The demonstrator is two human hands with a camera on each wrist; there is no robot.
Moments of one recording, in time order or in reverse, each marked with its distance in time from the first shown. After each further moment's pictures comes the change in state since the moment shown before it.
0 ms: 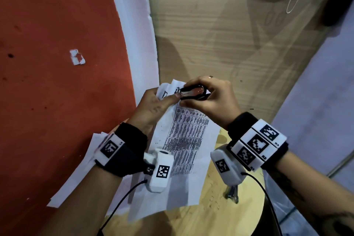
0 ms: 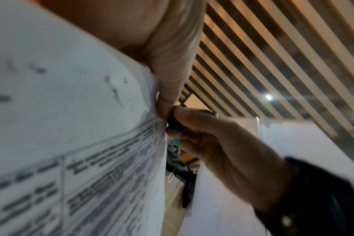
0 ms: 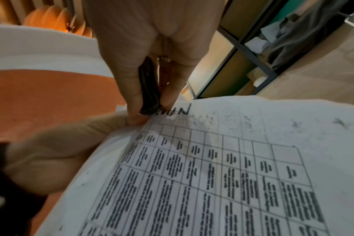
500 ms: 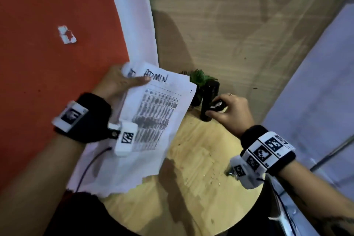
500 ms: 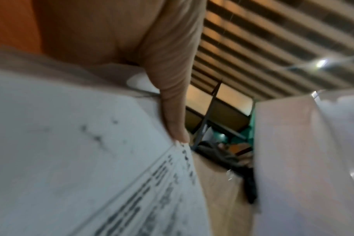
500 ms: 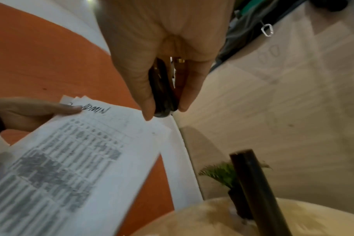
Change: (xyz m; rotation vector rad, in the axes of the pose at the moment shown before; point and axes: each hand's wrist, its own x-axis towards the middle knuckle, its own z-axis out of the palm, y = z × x) left_hand 0.018 -0.017 -0.066 0.202 0.015 -0.123; right_hand -0.081 0.082 -0.003 -0.401 -0.072 0.332
